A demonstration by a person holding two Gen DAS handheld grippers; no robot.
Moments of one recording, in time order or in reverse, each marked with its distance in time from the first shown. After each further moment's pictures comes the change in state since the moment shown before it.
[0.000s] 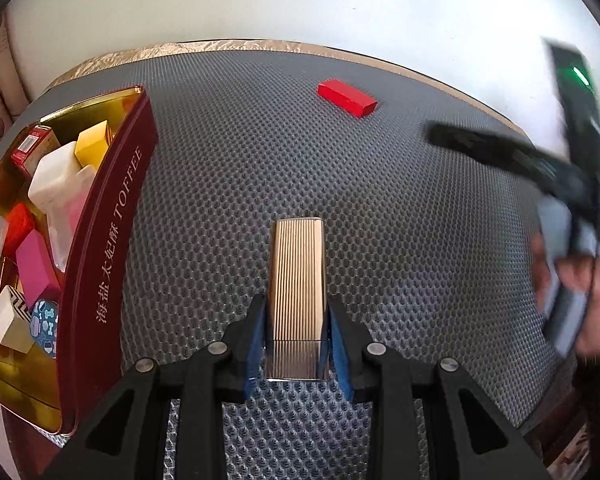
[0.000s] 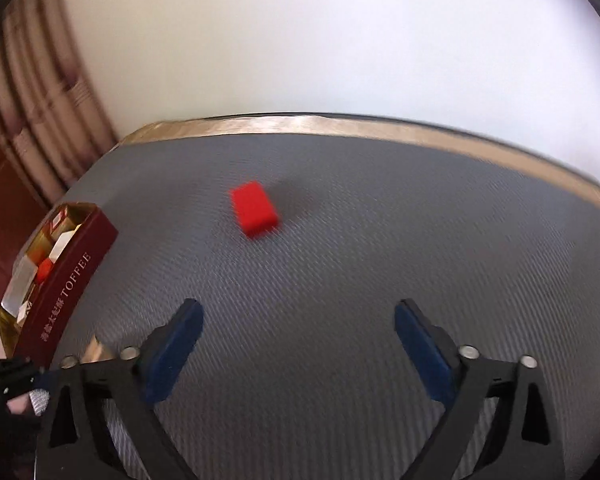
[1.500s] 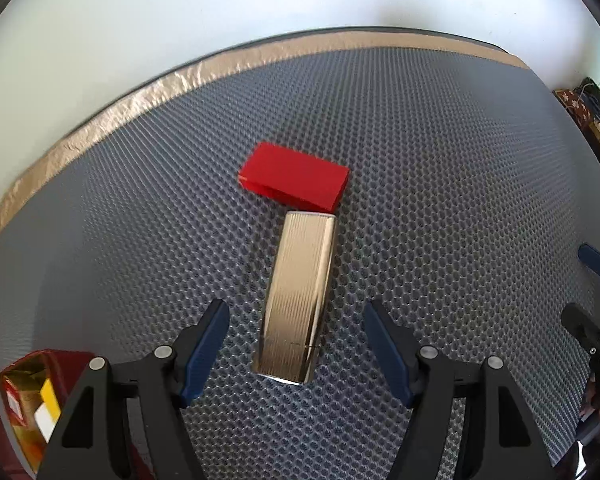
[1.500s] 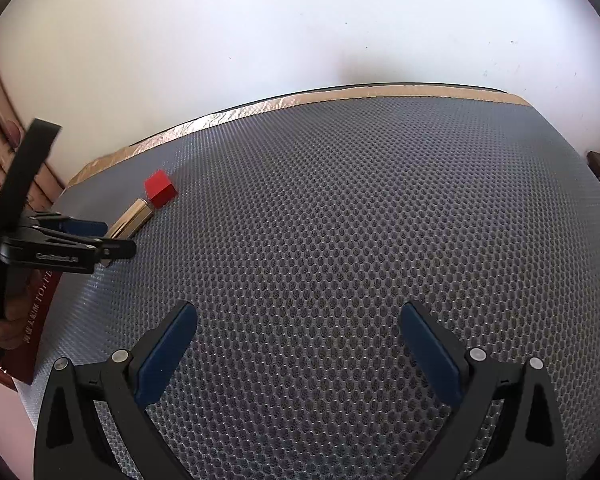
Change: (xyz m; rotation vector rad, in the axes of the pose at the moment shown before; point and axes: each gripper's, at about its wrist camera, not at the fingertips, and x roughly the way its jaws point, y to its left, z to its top) left arm 0.065 -0.059 0.131 0.375 0.171 0.048; right arm -0.082 -0.092 -0.096 0.313 -0.040 -0.153
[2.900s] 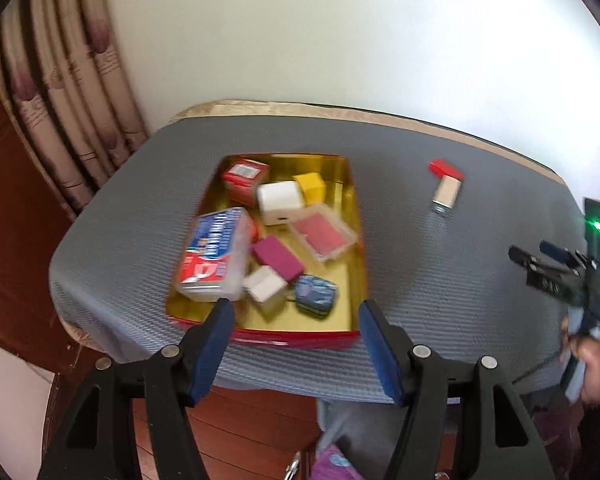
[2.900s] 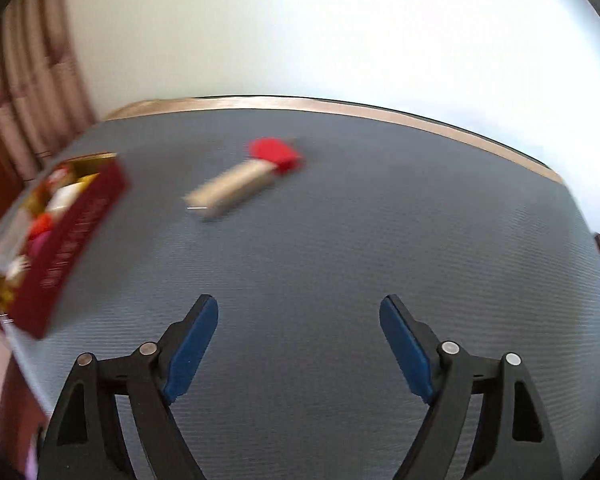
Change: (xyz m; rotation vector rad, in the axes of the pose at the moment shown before) left arm -0.225 0.056 -0.281 -0.447 -0.283 0.200; right arm 0.002 0.147 -0.022 -0.255 0.014 -0.084
